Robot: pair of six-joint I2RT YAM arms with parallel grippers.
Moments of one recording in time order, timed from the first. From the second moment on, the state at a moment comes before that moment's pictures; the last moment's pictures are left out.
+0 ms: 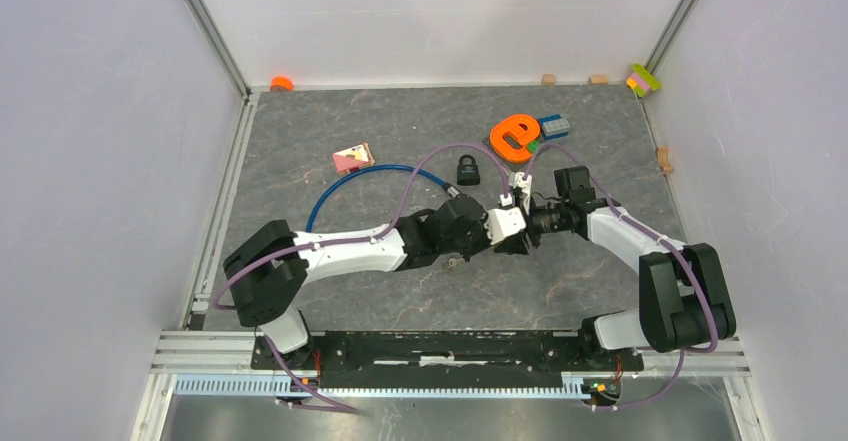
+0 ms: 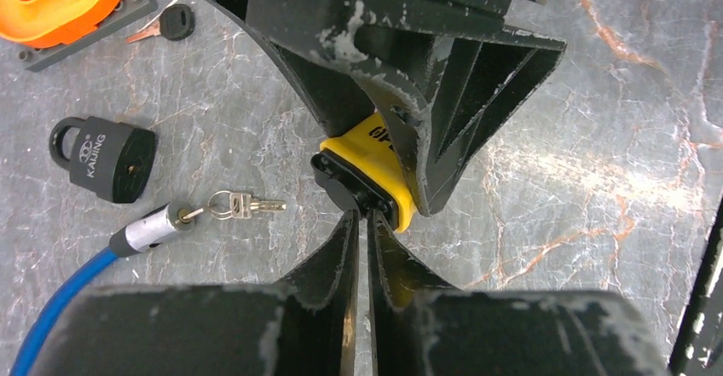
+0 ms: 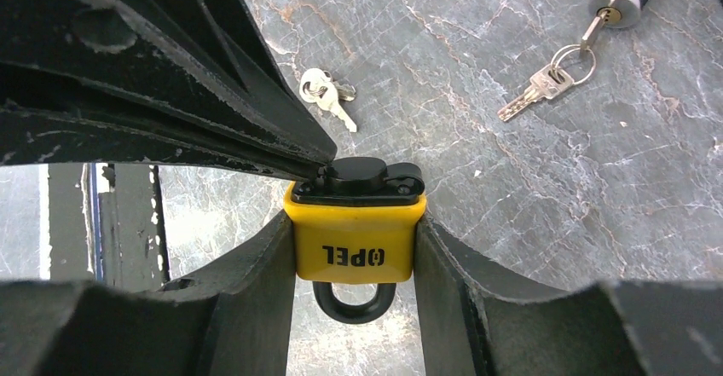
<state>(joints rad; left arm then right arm) -1.09 1.66 1.04 0.02 0.01 0.28 0.20 1.39 0.67 -0.32 -1.05 -0.61</state>
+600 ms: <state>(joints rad) -1.13 1.66 0.99 0.15 -0.20 0.28 0.20 1.41 0.67 -0.24 -1.04 -0.61</state>
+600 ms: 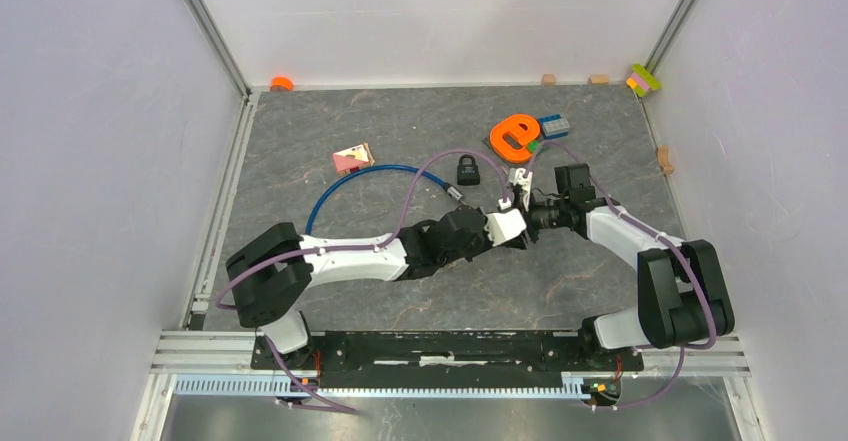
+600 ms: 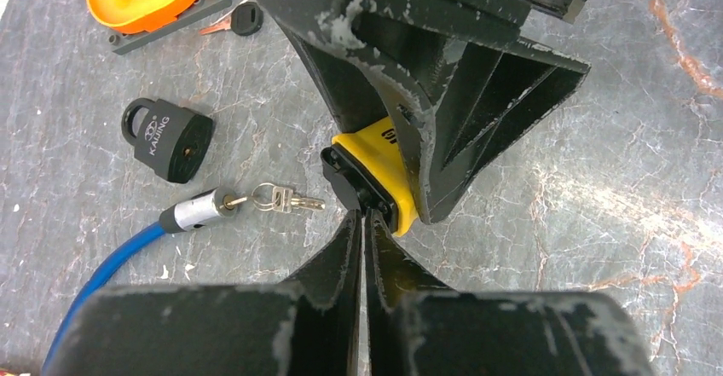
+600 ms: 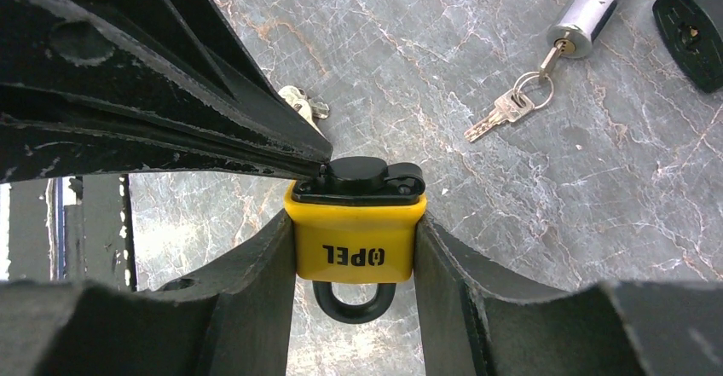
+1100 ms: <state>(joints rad) -1.10 1.65 0.92 0.30 -0.36 0.36 0.21 1.41 0.66 -0.25 -1.11 -0.60</state>
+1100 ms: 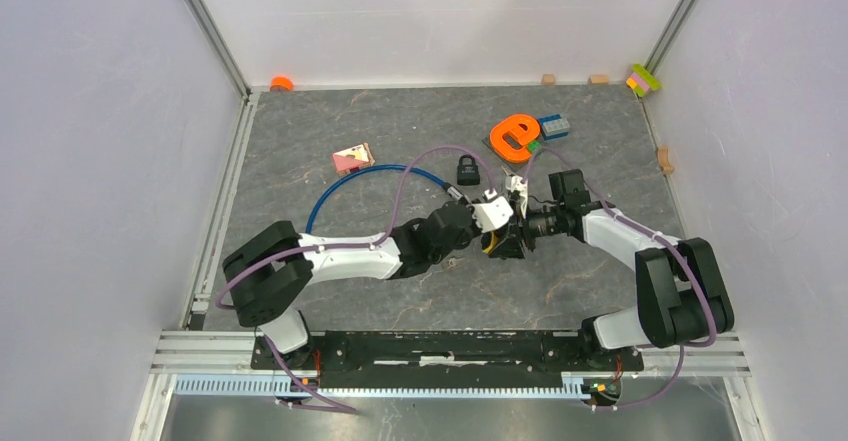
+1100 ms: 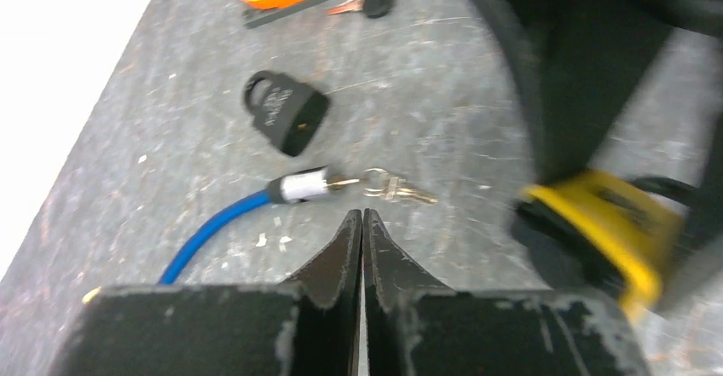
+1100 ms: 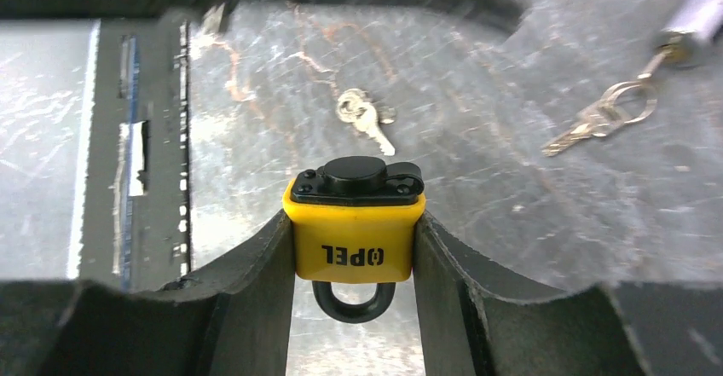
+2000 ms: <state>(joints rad) -0.95 1.55 0.91 0.13 0.29 0.29 0.19 1.43 0.64 -0.29 -1.15 -0.57</state>
